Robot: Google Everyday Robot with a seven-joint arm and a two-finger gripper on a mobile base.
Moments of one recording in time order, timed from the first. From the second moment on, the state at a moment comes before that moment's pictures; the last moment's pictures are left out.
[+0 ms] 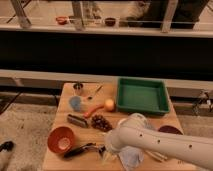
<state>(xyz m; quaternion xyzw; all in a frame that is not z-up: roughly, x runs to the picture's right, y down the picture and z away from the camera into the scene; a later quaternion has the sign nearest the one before) -0.018 0.284 0.692 -0.30 -0.25 0.01 0.92</state>
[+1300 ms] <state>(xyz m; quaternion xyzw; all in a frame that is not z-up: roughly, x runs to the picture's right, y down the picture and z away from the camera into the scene) -0.055 0.294 0.738 -0.31 -0.24 0.04 0.92</state>
